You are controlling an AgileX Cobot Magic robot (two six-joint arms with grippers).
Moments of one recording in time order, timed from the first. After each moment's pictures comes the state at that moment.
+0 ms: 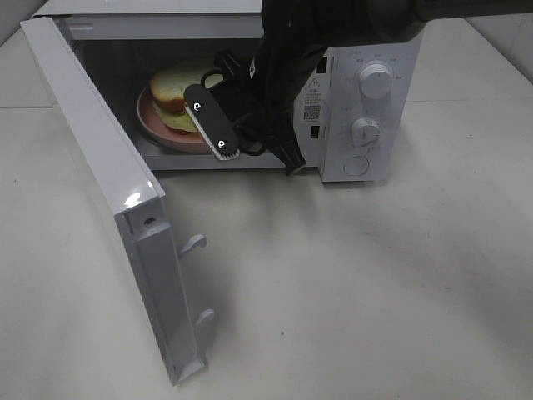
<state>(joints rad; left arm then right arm) -0.08 0.00 -0.50 -0.05 1.04 0.02 0.63 2.12 -1.64 -0.08 0.59 -1.54</state>
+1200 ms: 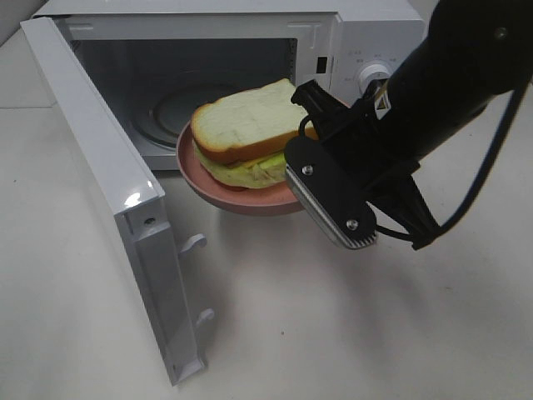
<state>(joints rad) -0.08 0.00 -0.50 -0.05 1.04 0.02 0.65 1.53 -0.96 -0.02 0.54 -1.62</state>
